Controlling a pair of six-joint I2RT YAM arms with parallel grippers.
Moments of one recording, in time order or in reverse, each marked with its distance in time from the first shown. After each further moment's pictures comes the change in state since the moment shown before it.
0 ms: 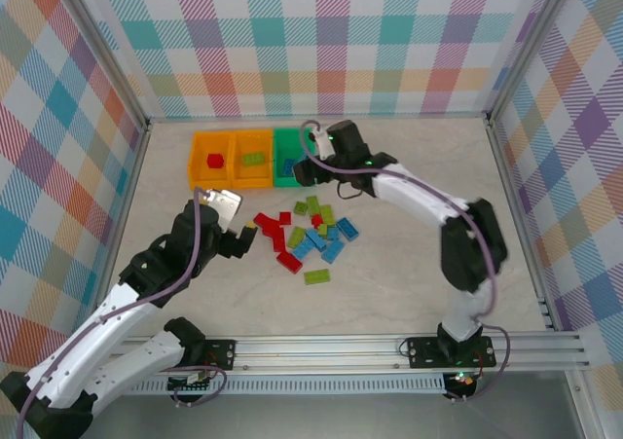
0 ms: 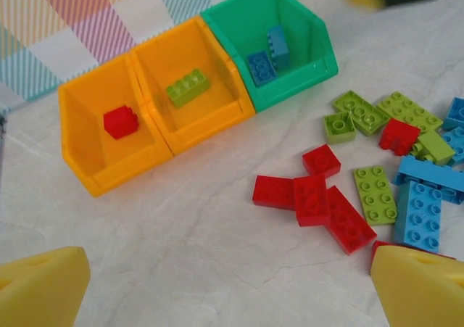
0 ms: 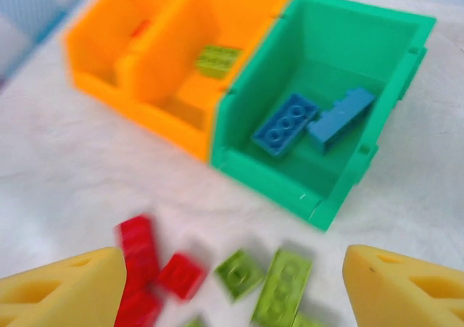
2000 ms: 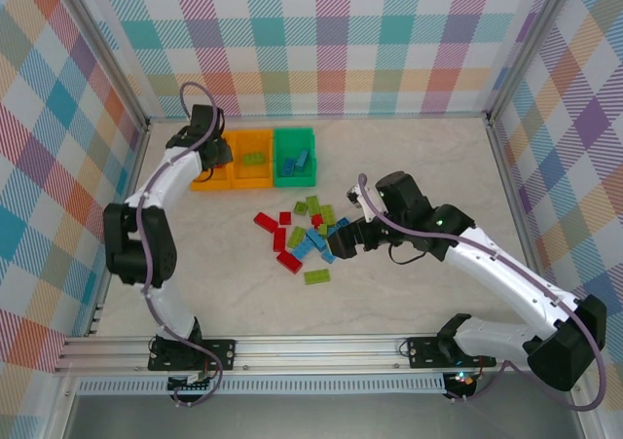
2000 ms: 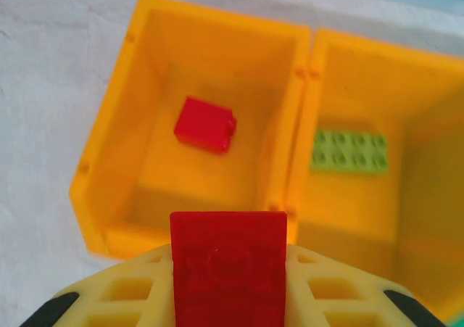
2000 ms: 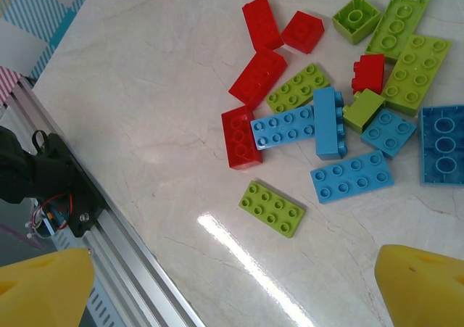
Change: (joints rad) left arm 0.523 1.051 0.690 0.114 0.132 -0.335; right arm 0.082 -0.612 -0.392 -0.386 -0.158 0.090
